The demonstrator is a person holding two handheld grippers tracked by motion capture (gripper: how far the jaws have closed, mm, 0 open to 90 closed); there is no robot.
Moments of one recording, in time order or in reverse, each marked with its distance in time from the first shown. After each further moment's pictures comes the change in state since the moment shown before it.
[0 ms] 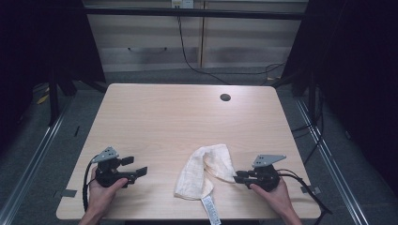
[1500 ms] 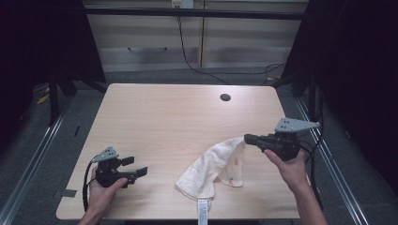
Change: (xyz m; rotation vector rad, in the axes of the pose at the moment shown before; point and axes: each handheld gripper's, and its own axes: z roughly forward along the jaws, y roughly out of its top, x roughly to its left) left arm 0.000 0.000 0.000 0.005 -0.013 -0.008; right arm -0.005 0.105 -0.089 -0.278 -0.065 -0.040
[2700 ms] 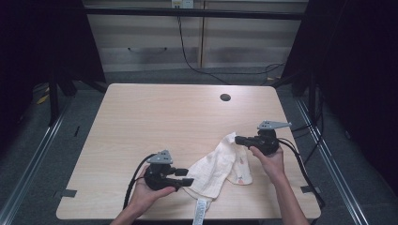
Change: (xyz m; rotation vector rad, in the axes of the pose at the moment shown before) left arm -0.109 0.033 0.091 0.167 -0.355 0.198; right arm -0.055 -0.064 0.078 0.083 -0.005 0.155
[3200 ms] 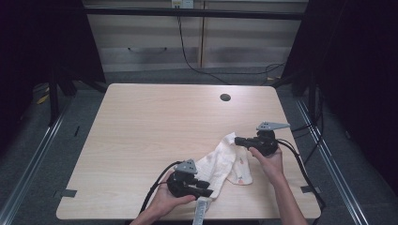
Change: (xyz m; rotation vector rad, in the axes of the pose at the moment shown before) left arm -0.021 -0.003 0.054 0.098 -0.095 0.062; right arm -0.003 -0.006 0.007 0.006 0.002 0.019
